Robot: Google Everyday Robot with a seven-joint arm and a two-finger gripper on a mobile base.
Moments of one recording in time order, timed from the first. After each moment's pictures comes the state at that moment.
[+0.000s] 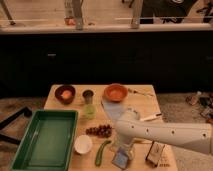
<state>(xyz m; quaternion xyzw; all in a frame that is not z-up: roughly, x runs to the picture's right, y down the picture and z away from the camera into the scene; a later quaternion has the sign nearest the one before) 0.085 0.332 0.754 -0.35 -0.23 -0.45 0.79</state>
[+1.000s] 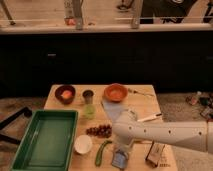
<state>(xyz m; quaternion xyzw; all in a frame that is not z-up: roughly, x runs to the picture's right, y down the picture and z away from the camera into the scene) 0.086 0.337 0.753 -0.36 -0.22 -0.48 0.77</state>
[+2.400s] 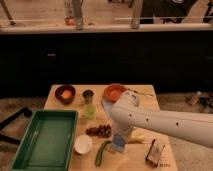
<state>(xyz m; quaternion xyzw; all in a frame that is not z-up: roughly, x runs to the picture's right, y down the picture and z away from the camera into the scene) 0.073 0.221 0.714 -0.30 -0.16 -0.44 0.83</state>
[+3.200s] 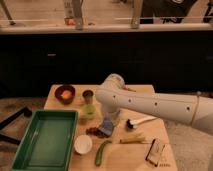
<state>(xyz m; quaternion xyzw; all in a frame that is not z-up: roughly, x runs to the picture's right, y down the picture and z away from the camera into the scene) 0.026 0.155 0.743 -0.29 -0.14 -0.42 0.85</state>
